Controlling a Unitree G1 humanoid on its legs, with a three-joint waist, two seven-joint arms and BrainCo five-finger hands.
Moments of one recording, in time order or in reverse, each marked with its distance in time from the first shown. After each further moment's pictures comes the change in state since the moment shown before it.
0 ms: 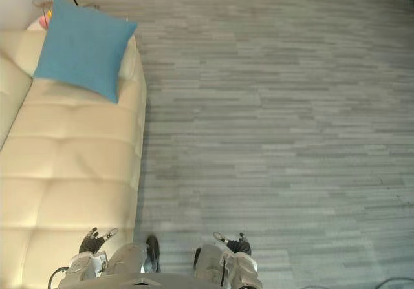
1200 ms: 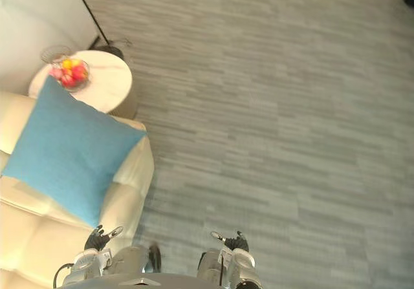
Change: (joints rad) left arm -0.016 -0.019 0.032 0.018 -0.030 -0.006 0.012; right arm -0.029 -0.024 0.040 0.033 -0.009 0.013 -0.021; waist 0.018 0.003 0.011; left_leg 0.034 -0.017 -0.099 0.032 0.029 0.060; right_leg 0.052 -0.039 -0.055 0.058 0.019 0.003
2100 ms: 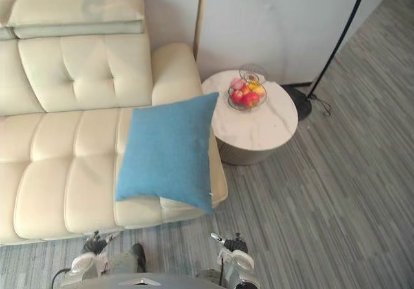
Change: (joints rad) left arm 0.003 0.034 -0.028 0.062 0.004 -0.006 0.007; right arm 0.000 0.017 -0.045 0.061 0.020 -0.001 0.027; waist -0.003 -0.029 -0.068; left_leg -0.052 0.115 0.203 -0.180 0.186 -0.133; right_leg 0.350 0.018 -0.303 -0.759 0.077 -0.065
